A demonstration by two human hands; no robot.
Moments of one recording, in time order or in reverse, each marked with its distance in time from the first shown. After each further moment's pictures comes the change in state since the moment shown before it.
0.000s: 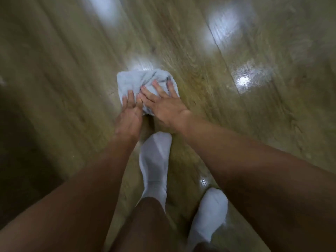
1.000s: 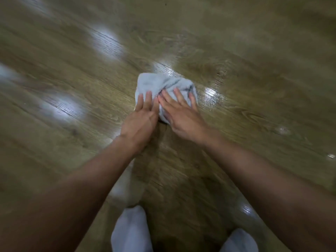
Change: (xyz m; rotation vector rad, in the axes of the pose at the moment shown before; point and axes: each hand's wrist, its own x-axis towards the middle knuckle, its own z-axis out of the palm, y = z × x) left_hand 0.090 0.215 0.006 0.742 0.148 0.777; right_hand -0.086 0.177 0.073 0.344 0.608 0.672
